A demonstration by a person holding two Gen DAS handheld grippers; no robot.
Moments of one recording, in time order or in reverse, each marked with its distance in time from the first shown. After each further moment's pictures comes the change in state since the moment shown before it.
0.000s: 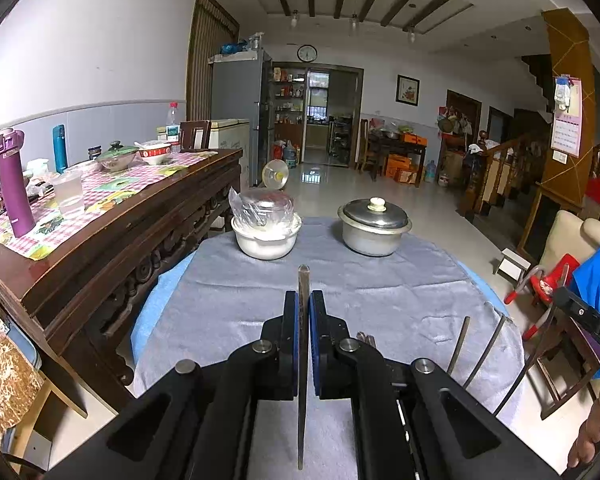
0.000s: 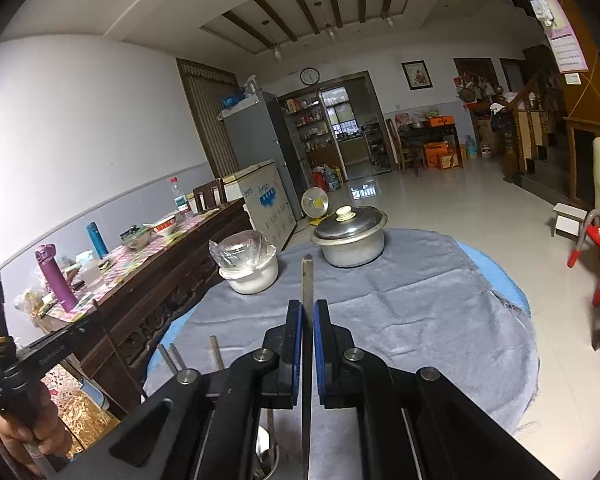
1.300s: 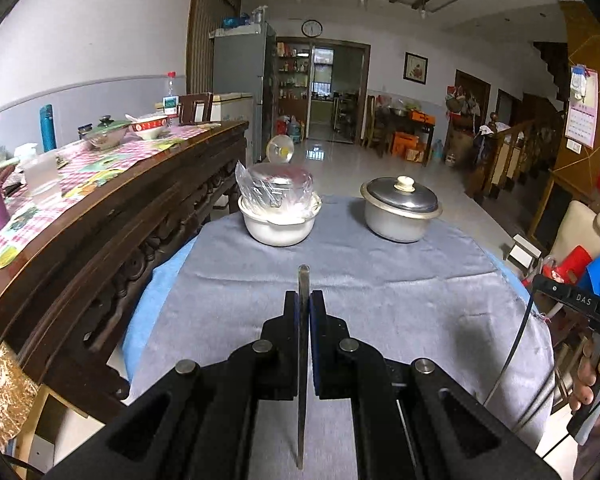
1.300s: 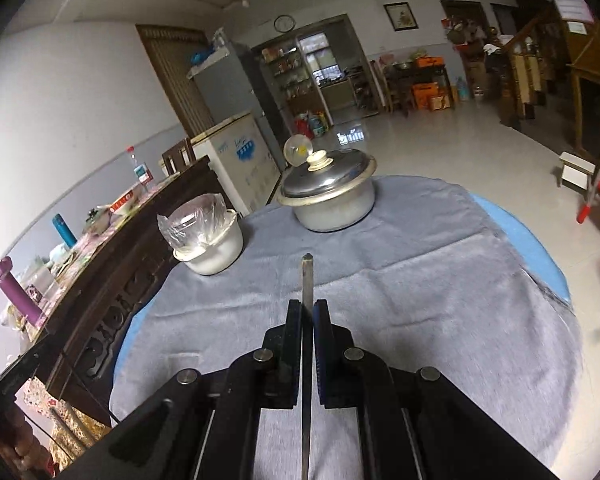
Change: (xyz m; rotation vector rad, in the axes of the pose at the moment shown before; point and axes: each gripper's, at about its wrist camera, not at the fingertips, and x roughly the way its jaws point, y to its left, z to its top) left arm 0.087 0.036 0.013 -0.007 0.090 0.007; right arm 0.153 -0.063 0.014 0.095 0.197 -0.044
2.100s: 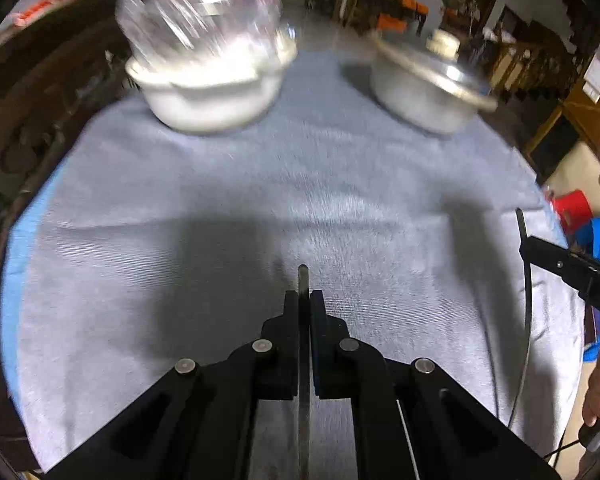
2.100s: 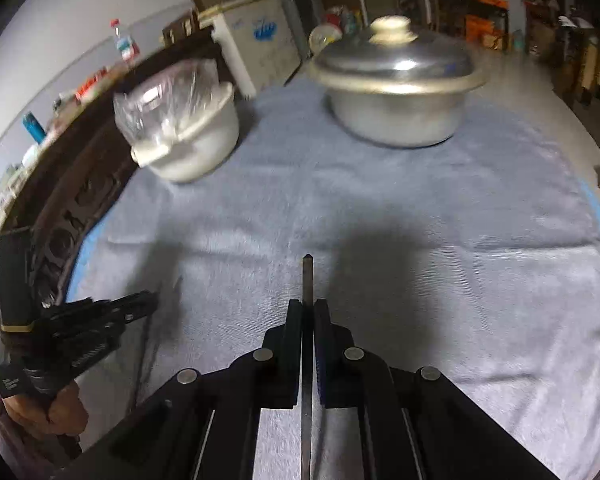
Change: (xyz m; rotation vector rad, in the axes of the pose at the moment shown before) left arm 0.249 -0.014 -0.008 0.010 0.470 -0.119; right arm 0.211 0.033 0.021 -0.167 0.396 0.005
